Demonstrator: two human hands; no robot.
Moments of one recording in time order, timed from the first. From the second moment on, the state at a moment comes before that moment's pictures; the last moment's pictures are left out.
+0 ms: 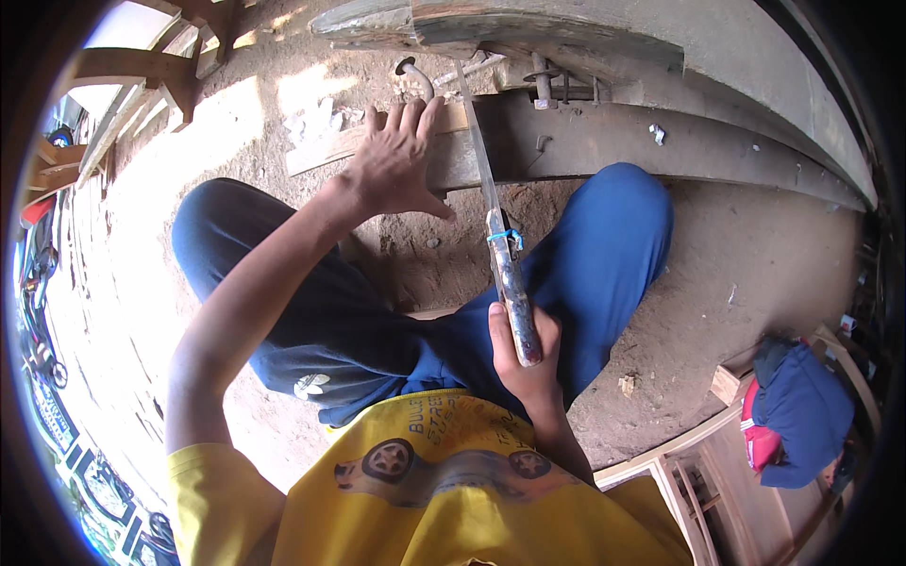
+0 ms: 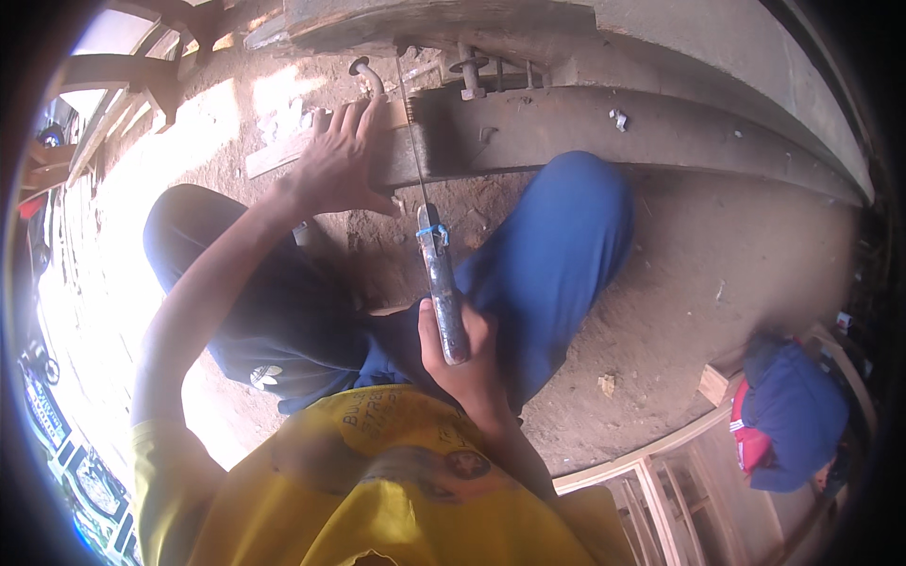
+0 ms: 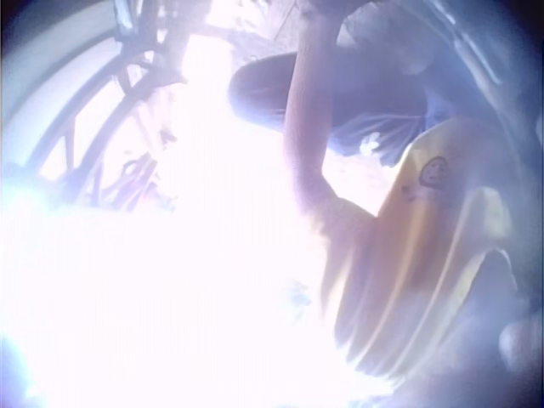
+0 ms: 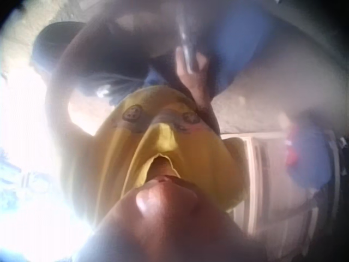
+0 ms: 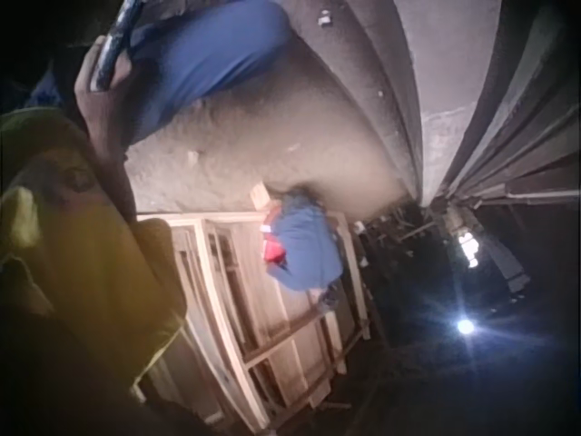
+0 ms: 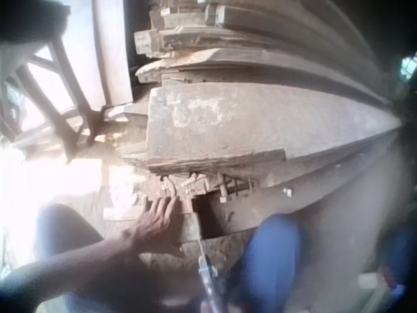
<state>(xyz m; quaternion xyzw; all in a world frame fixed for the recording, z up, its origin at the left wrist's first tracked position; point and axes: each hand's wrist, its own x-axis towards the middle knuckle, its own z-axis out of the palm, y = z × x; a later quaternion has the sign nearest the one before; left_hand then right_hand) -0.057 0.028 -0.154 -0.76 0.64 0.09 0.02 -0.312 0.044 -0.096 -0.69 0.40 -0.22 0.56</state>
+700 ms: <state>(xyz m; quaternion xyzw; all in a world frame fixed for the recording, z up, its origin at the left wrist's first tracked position) -0.061 0.013 -0.164 -0.79 0.60 0.11 0.00 -0.319 0.045 -0.089 -0.69 0.41 -0.20 0.56</state>
